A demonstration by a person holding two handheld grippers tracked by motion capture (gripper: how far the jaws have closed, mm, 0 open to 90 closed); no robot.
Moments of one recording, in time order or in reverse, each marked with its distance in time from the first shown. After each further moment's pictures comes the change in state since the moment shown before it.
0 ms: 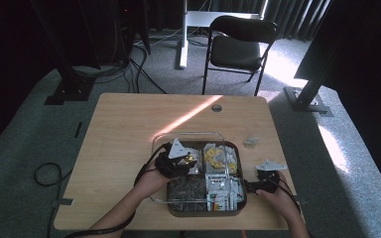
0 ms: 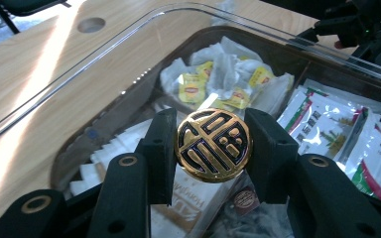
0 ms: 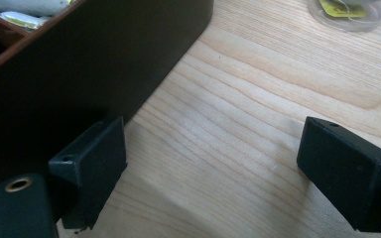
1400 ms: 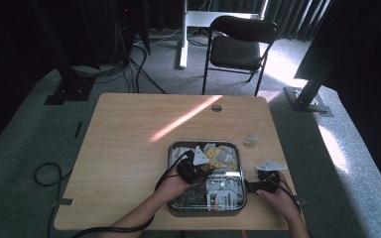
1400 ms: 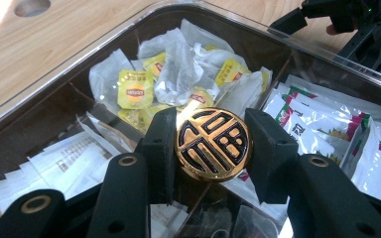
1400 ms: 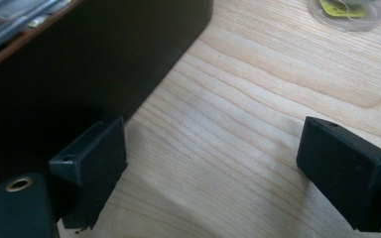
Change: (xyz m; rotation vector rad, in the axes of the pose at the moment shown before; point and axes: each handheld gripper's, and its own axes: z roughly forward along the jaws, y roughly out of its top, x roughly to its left) left arm -0.036 0.003 0.056 0.058 -0.035 0.000; right arm 0.000 -0.001 -0.001 0.001 0.002 -0.002
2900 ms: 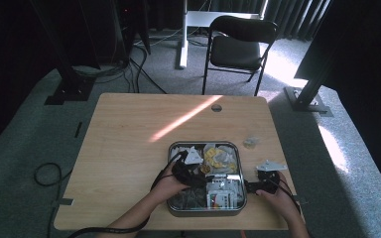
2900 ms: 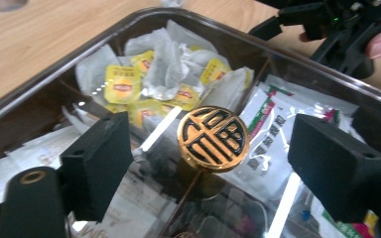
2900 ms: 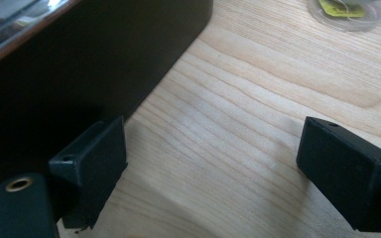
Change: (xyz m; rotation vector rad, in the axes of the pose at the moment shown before) left arm 0.010 -0.011 -0.008 -0.049 -0.081 -0.023; right arm 0.001 0.000 0.000 0.001 -0.004 -0.003
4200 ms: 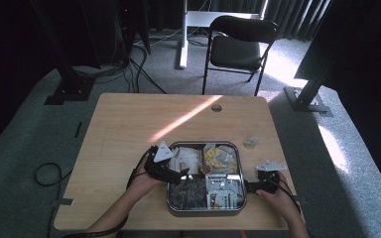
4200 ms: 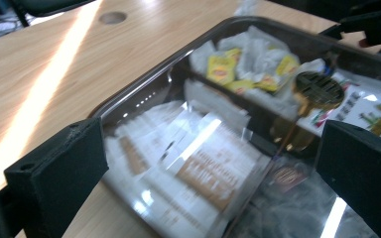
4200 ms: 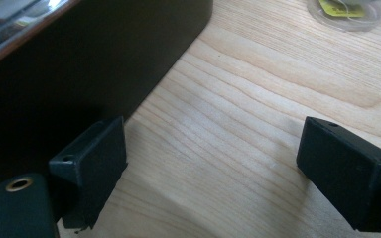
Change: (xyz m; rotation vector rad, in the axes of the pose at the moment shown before) left arm 0.049 -0.035 -0.057 -0.088 0.144 -0.024; right arm 0.000 0.000 0.000 0.000 0.000 -0.002
